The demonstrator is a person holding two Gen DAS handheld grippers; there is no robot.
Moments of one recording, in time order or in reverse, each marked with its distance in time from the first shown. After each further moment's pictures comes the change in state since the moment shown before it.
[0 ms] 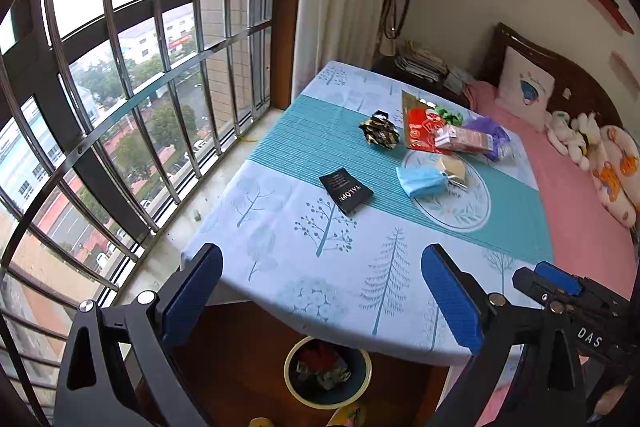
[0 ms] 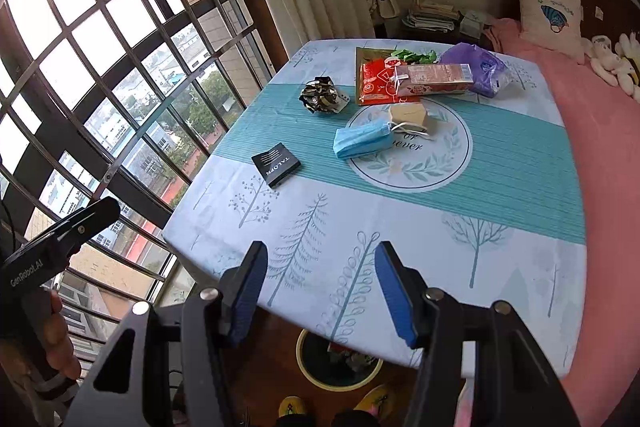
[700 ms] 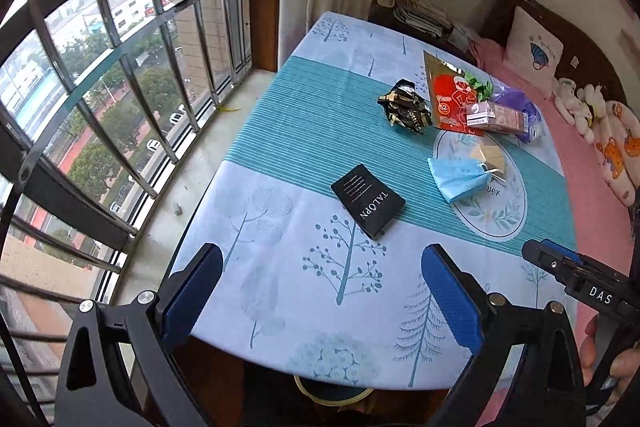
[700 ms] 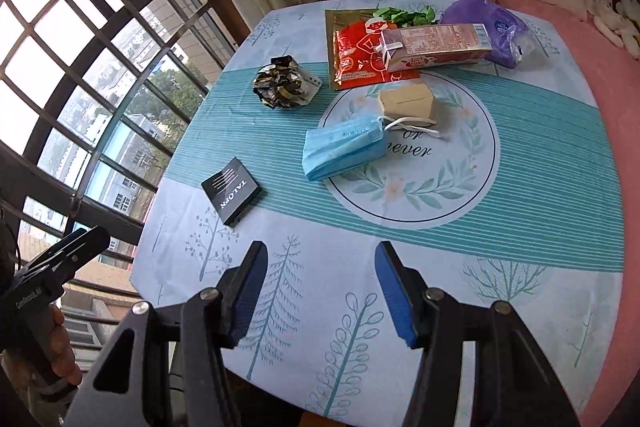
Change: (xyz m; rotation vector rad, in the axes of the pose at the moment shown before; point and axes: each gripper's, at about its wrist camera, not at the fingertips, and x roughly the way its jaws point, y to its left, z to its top) left arm 0.134 0.026 0.067 0.070 0.210 -0.073; right arm 0.109 -0.024 0.061 0.176 0.128 -0.038
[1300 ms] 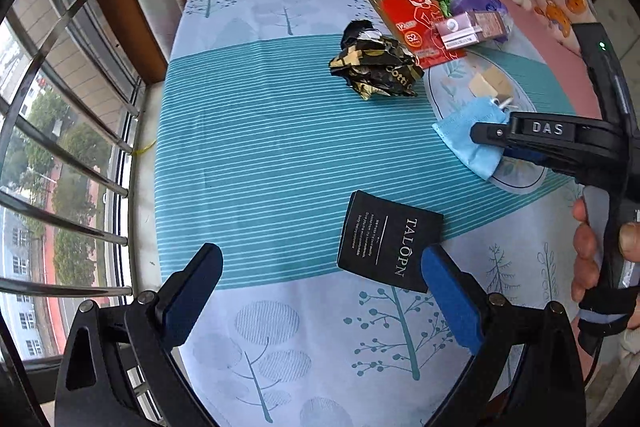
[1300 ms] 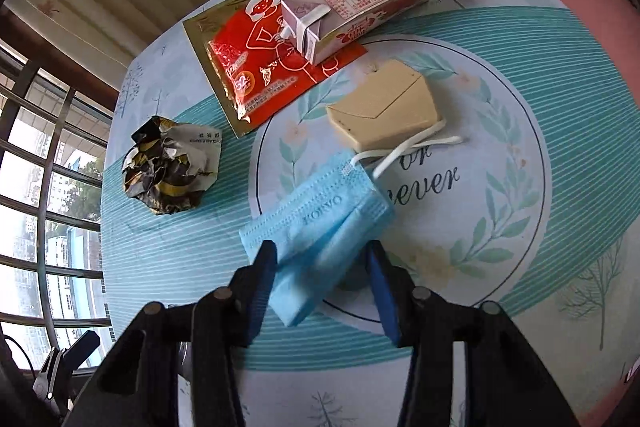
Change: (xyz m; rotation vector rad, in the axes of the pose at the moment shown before) left arm 0.129 -0.011 0.078 0.475 0.208 -0.158; right arm 0.106 -0.006 0.063 0.423 -0.049 -0.232
